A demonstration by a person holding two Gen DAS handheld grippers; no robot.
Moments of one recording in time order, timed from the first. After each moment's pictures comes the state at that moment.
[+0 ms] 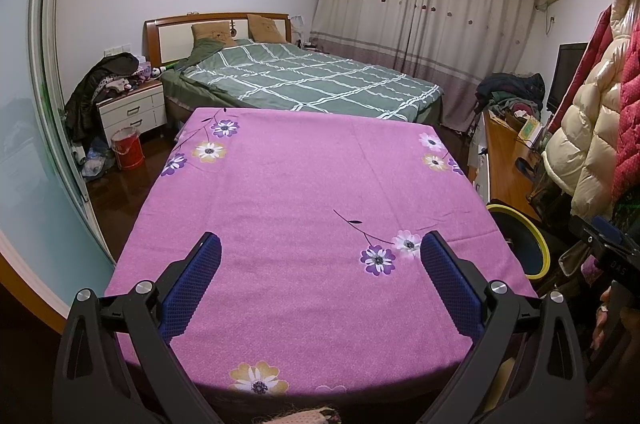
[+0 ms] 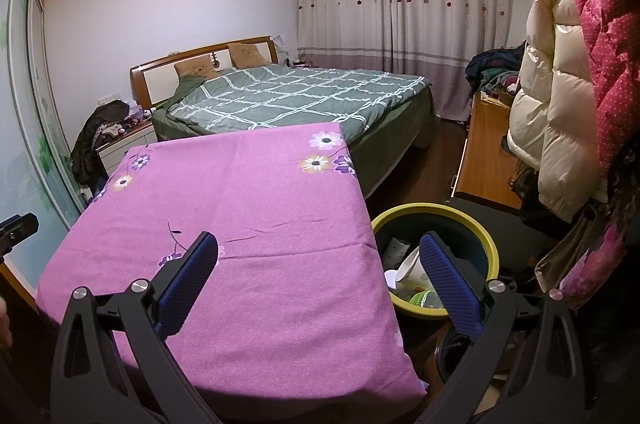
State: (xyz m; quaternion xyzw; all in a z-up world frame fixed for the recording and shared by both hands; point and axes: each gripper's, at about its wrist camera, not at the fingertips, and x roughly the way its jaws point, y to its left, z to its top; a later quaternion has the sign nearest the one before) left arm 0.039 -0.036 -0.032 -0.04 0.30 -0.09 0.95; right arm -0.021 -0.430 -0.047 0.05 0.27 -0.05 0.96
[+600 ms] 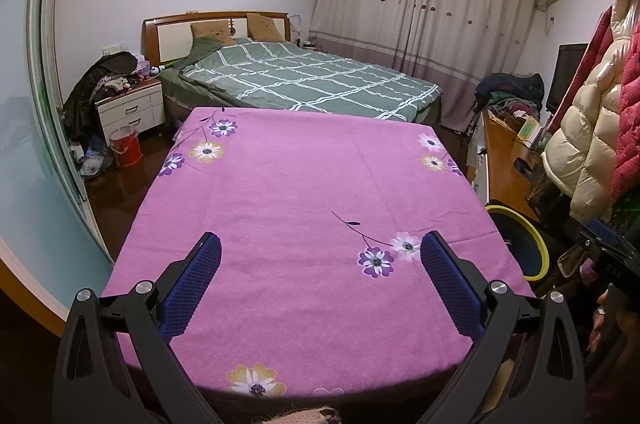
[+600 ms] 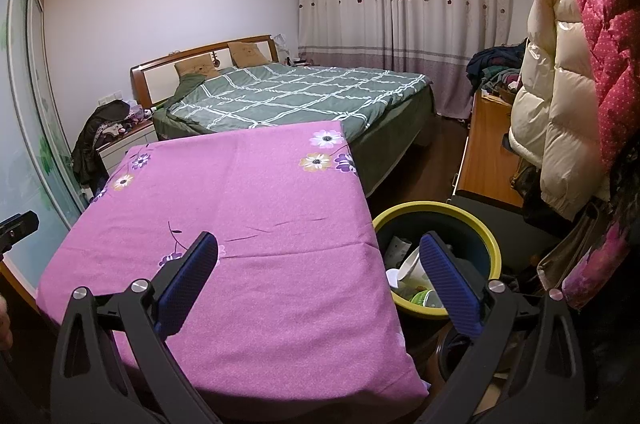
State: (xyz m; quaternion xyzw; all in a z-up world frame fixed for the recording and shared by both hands) left arm 0.042 -0.041 -0.039 -0.04 0.31 -0.09 0.95; right arm -0.019 -0.426 -0.048 0.05 0.27 -0.05 0.96
